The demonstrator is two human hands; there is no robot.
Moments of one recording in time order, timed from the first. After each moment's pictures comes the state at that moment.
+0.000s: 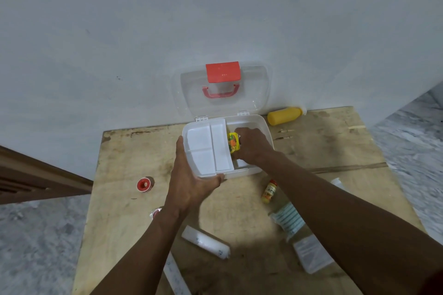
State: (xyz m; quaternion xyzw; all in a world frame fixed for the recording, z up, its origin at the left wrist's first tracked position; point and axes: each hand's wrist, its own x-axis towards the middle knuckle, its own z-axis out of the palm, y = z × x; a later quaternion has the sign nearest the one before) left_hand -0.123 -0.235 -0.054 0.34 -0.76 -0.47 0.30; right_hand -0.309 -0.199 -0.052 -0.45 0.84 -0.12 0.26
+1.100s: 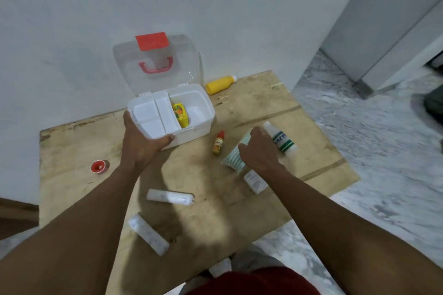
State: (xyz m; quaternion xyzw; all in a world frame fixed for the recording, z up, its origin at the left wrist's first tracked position) left_hand -0.111 -0.233 -0.059 0.36 -0.76 -0.48 0.24; right_hand -0.256 -0.008 -0.028 -0.16 0.95 -0.17 0.18
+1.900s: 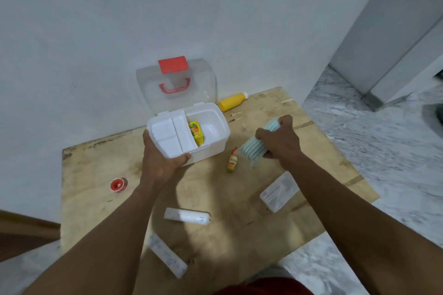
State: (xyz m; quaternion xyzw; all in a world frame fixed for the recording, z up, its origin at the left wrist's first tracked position) left_hand -0.109 -0.235 -0.059 0.33 -0.76 -0.50 0.25; right_hand -0.285 -0.029 0.021 -0.01 0.87 -0.45 0.18
